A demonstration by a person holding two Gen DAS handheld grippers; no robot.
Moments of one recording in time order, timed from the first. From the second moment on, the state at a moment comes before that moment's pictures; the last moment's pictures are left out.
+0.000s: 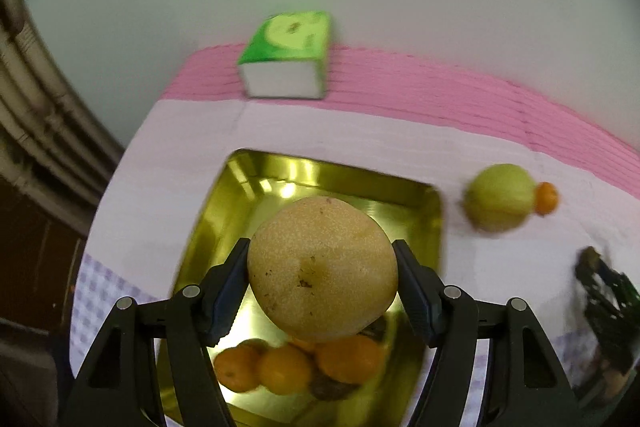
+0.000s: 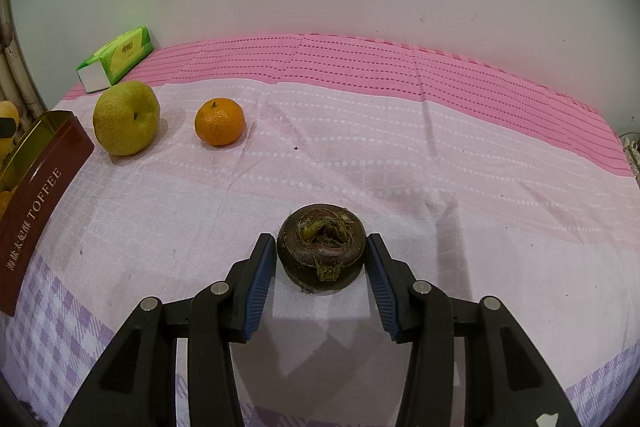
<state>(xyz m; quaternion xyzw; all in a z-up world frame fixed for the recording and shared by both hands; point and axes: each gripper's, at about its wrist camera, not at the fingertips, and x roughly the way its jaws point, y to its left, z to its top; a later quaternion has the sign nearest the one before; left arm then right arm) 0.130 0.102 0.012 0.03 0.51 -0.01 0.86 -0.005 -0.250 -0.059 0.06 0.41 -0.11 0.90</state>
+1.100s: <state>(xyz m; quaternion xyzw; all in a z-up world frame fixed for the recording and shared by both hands) 0.153 0.145 -0.051 0.03 0.57 0.03 0.82 -0.004 -0.251 -0.060 0.05 0.42 -0.11 0.90</state>
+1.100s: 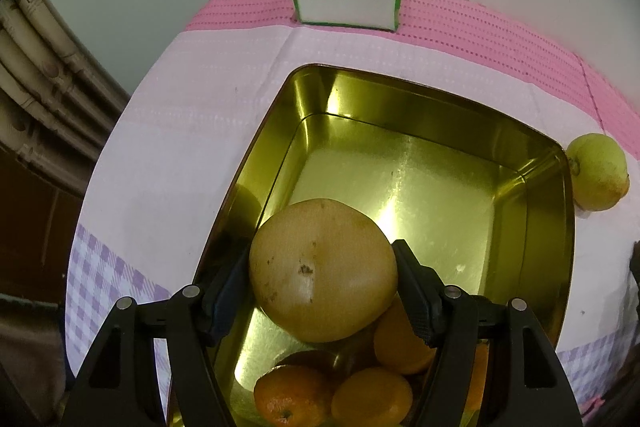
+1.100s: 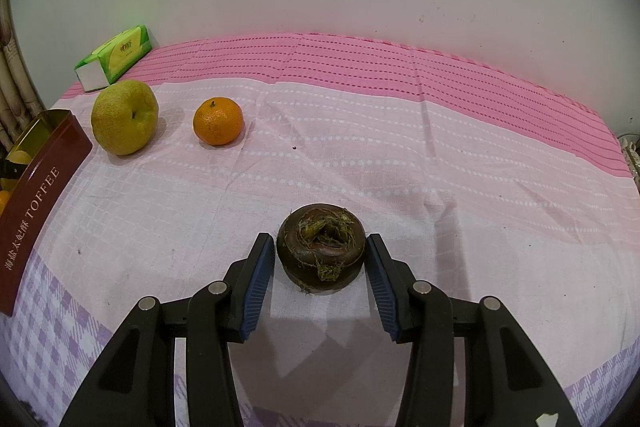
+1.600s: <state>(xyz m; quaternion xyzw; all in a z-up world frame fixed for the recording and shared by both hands) 0.142 0.139 -0.029 0.06 0.55 0.04 0.83 -0.003 -0.252 -0.061 0.05 0.42 -0.11 0.90</state>
